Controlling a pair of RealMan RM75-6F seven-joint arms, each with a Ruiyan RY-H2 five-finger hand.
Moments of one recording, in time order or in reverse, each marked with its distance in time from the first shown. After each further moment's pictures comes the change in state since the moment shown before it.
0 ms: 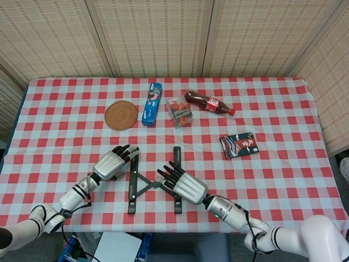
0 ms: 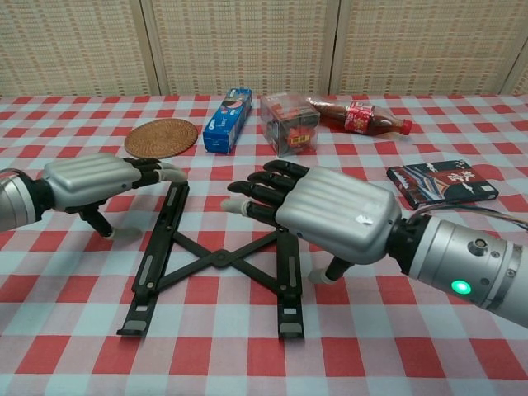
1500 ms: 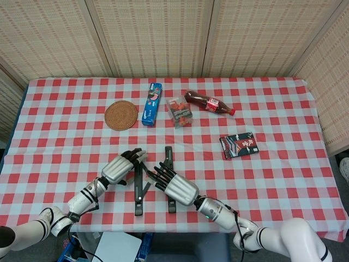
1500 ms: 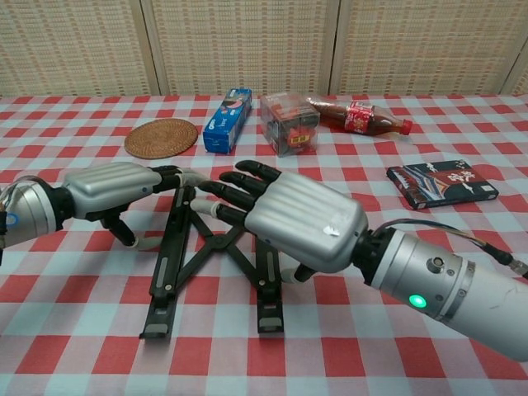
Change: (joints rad) left arm -0.022 -0.006 -0.003 -0.113 -0.047 -0.013 -0.050; right arm 0.027 -0.169 -0.003 0.214 -0.041 0.108 0.055
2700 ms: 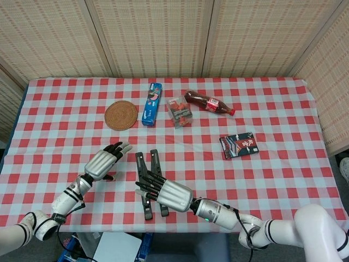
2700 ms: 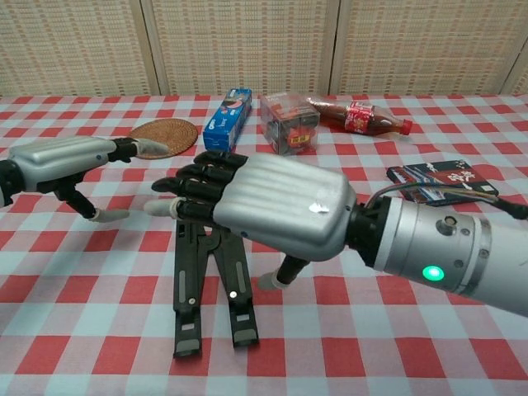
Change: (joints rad) left arm 0.059 0.161 -0.026 -0.160 -0.089 0.032 0.030; right arm 0.123 0.241 0.000 -0.368 -0.019 -0.161 0.011
